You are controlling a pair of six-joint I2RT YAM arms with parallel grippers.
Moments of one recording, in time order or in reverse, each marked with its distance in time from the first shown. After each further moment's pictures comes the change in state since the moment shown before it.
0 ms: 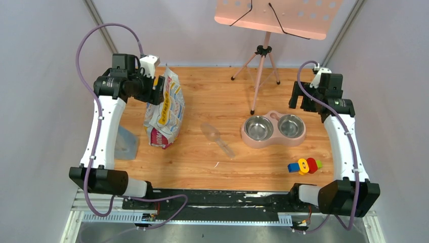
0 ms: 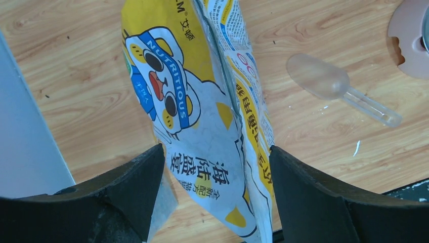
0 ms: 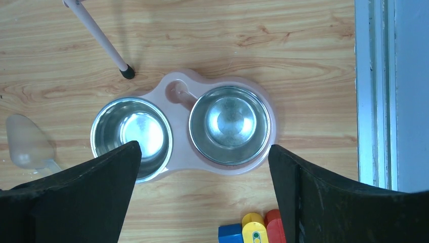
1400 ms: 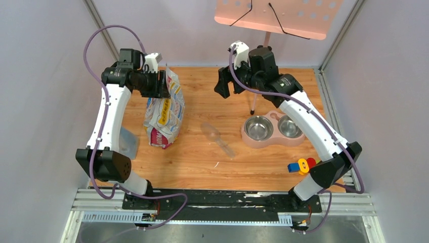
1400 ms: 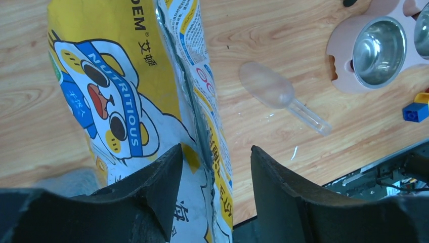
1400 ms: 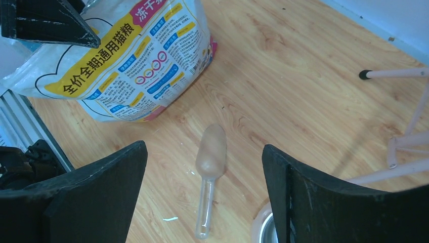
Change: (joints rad) left arm 0.008 0.142 0.057 -0.015 0.148 -0.205; right arm 0.697 0.335 0.500 0.123 -0.155 0.002
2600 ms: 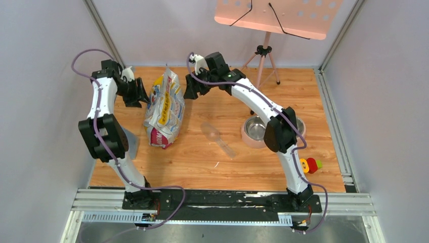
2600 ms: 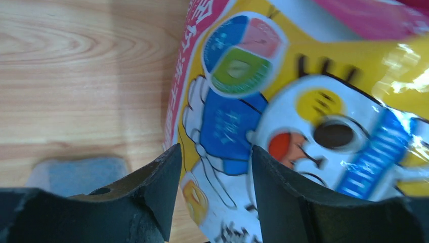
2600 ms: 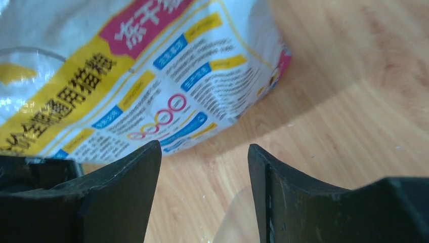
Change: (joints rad) left arm 0.316 0.232 -0.063 0.075 0.048 -0.043; right arm 0.063 0.683 0.458 0.102 -0.247 0.055
